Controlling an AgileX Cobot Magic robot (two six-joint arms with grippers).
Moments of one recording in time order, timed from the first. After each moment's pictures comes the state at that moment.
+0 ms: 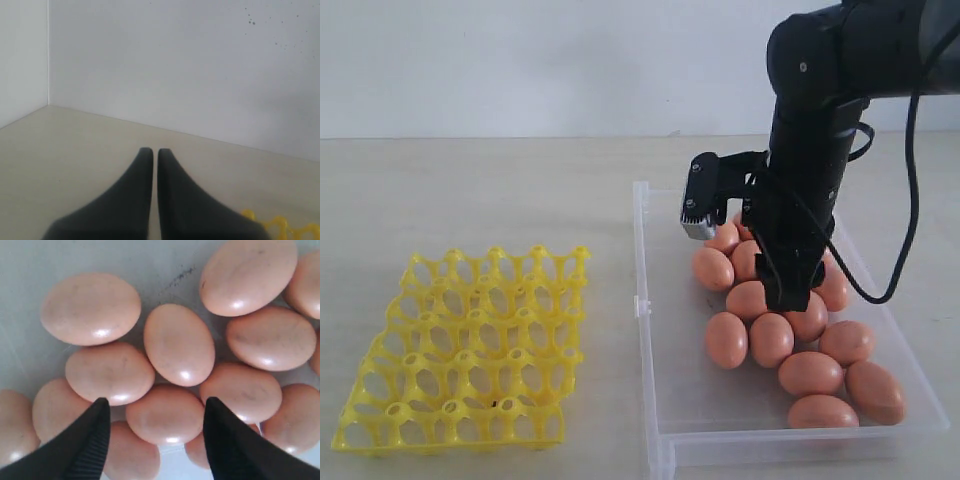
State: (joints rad) left arm 0.23 0.00 0.00 -0.08 0.09 -0.05; right arm 0.50 1.87 -1.34 -0.04 1.07 -0.91
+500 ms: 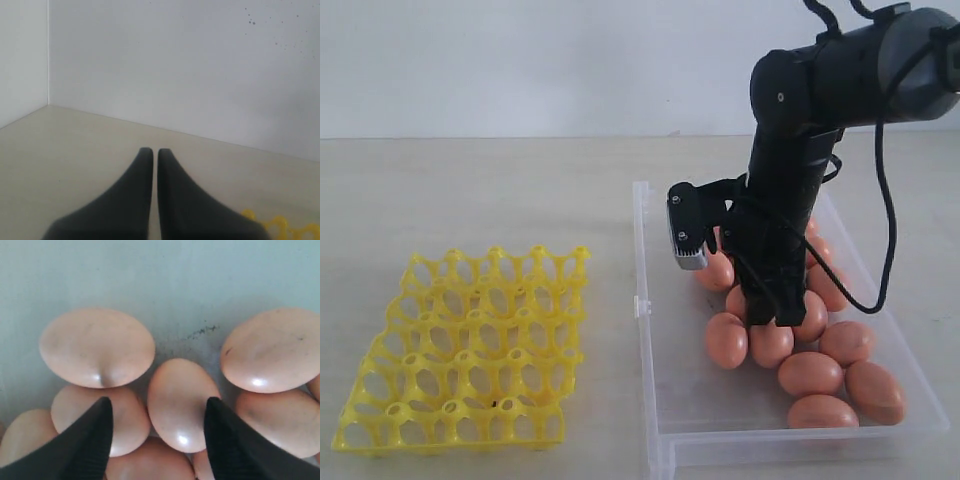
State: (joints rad) left arm 0.23 0.00 0.00 -0.08 0.09 -0.05; right arm 0.50 1.95 -1.34 0.05 0.98 -1.18
